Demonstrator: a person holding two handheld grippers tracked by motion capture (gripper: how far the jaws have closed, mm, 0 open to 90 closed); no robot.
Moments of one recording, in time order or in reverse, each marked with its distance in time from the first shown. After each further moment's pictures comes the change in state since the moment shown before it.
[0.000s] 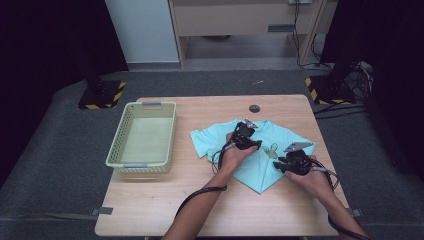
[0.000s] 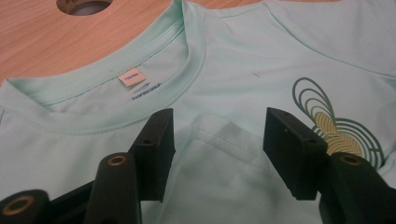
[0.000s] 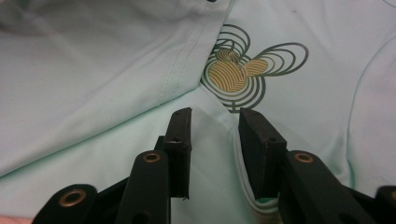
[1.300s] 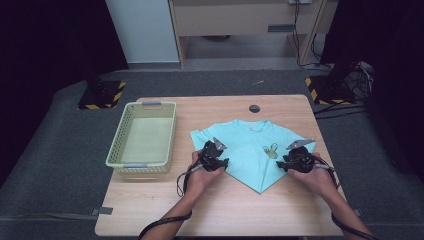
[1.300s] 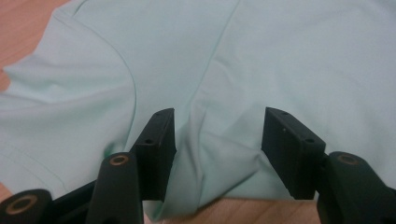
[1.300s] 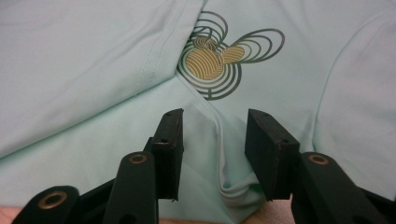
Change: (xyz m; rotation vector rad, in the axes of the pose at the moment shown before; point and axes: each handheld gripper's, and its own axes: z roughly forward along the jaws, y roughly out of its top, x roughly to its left) left arm 0.015 -0.084 -0.099 0.096 0.155 0.041; right arm -0.010 0.004 -0.004 0.057 -0.025 0.008
